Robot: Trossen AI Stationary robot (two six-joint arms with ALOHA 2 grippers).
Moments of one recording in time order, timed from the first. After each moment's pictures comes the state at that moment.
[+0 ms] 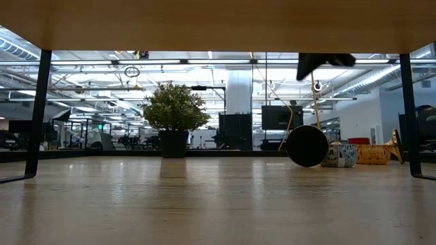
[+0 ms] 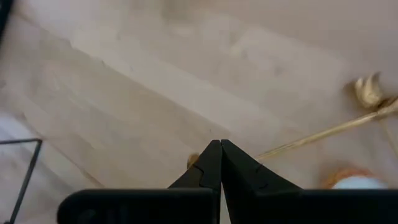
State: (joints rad) left arm -0.20 1.29 1.61 -1.10 -0.39 -0.48; right arm -0.20 1.25 1.09 -0.86 0.07 0.96
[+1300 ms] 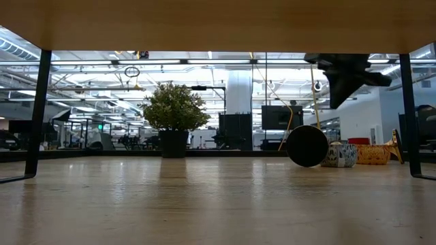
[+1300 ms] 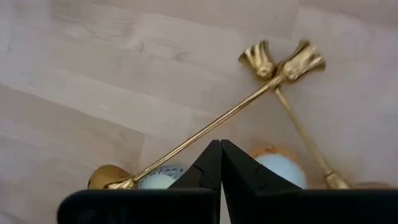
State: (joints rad) left arm -0.14 1.30 1.61 -1.10 -0.35 -0.39; right arm -0.33 1.09 0.83 -0.89 0.10 1.00
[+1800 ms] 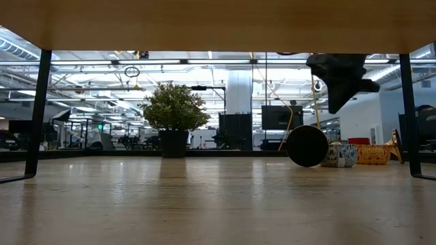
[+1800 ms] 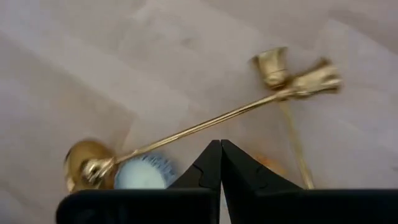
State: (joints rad) left arm -0.13 1.38 1.61 -1.10 -0.28 -0.37; right arm -0.44 1.13 0.83 -0.87 -0.03 0.68
